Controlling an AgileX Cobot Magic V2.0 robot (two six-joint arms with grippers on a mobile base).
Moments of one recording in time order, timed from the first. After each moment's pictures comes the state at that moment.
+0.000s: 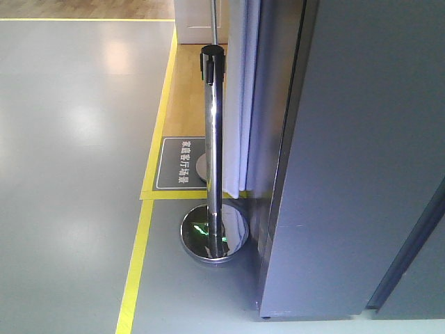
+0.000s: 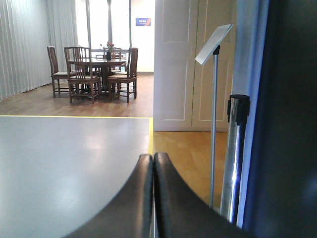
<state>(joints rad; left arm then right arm) 0.04 -0.01 0.02 -0.03 -0.01 -0.06 -0.02 0.03 -0.19 -0.01 0.42 -0.10</state>
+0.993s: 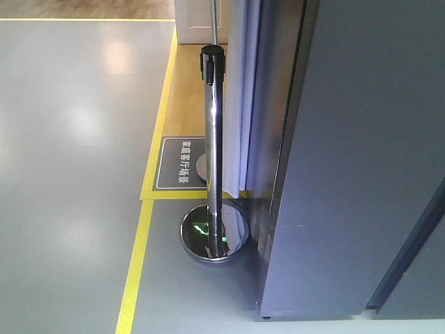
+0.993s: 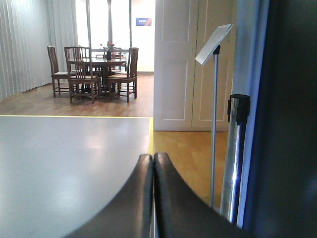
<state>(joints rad) 0.04 -0.01 0.02 -0.03 -0.01 -0.06 0.04 -0.01 0.03 0.06 0.11 -0.06</state>
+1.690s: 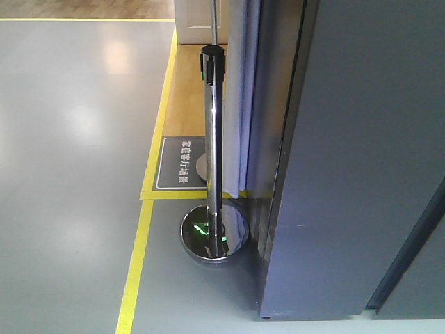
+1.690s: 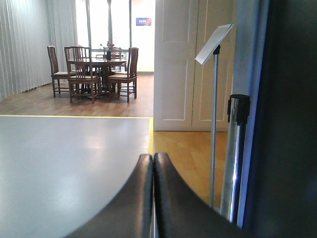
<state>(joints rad) 0.04 -0.01 0.02 -0.03 -0.01 -0.06 0.04 -0.01 0.03 -0.06 0.01 0.08</state>
